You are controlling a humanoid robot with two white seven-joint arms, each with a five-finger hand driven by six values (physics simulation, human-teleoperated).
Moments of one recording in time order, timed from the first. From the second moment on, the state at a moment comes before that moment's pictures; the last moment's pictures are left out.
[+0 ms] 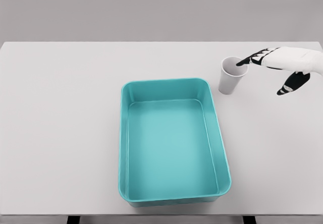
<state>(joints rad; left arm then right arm) -0.02 0.00 -0.06 -0.02 0.07 0.03 -0.03 -0.83 -1.11 0.82 -1.66 0.05 -0.24 0.61</state>
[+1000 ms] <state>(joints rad) -0.02 0.00 -0.06 -0.02 0.07 0.03 -0.03 -1.05 -0.79 0.94 -1.22 0.14 -0.25 0.61</state>
